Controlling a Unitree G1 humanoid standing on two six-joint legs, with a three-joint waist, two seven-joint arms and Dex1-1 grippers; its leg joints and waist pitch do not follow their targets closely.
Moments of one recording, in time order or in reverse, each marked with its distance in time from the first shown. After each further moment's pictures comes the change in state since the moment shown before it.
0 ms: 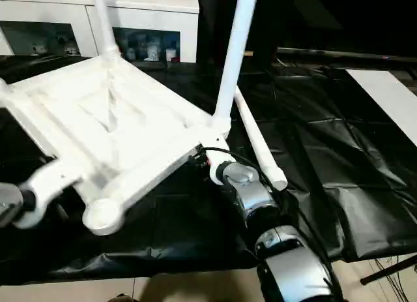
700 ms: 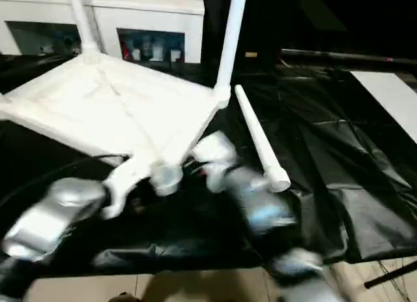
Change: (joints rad) left arm -0.172 -0.380 -0.139 0.245 0.002 -0.280 0.157; right arm 0.206 -0.188 -0.047 -0.582 -0.009 0.222 0.120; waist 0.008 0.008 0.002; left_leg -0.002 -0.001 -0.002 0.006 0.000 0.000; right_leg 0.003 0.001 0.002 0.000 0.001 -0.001
